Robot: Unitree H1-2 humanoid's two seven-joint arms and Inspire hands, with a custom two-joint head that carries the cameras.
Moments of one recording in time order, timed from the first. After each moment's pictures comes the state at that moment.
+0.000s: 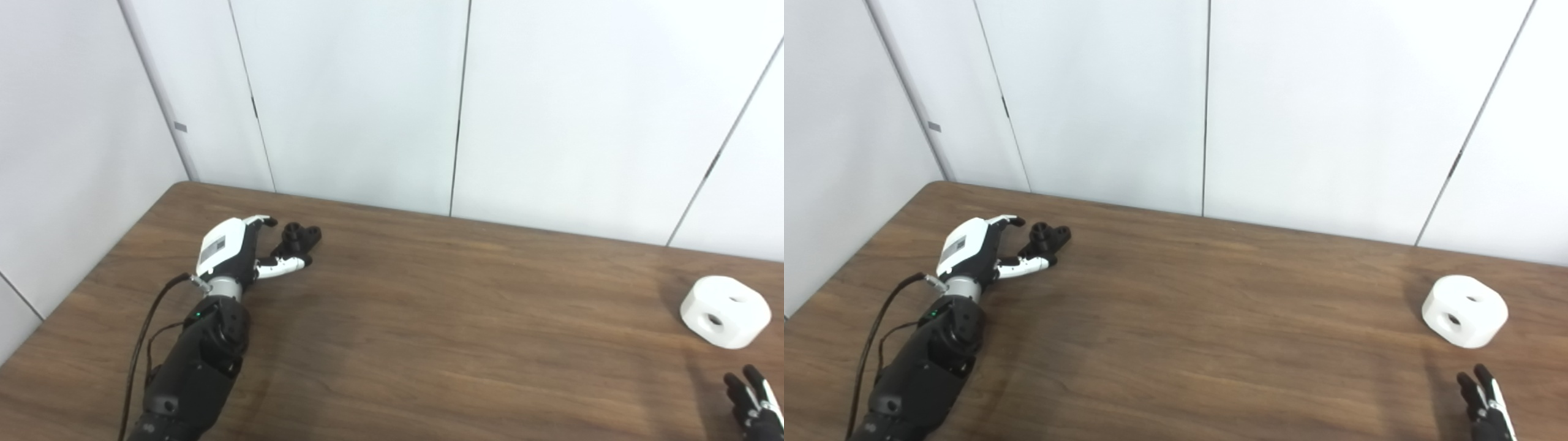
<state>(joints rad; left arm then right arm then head) -0.34 0.43 -0.01 0.24 0.63 0.38 0.11 0.22 -0.20 -0.14 -0.18 0.02 -0.11 0.08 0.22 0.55</state>
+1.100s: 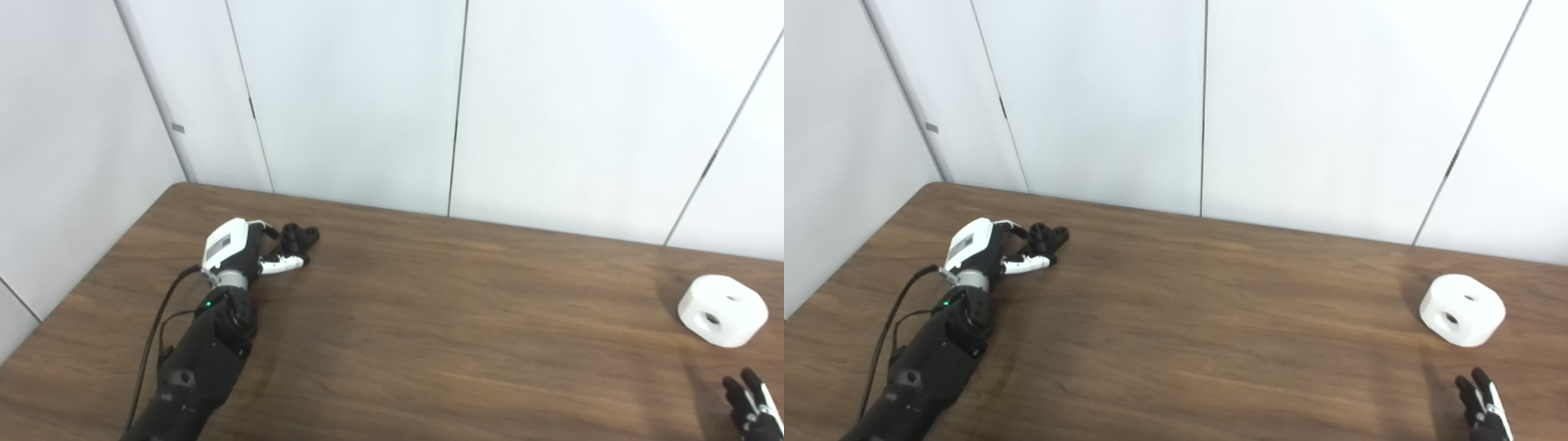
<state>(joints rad) -0.44 0.43 -0.06 0.43 0.59 0.37 0.15 0.24 -0.20 -0.14 -0.20 0.04 -0.10 0.08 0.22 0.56</state>
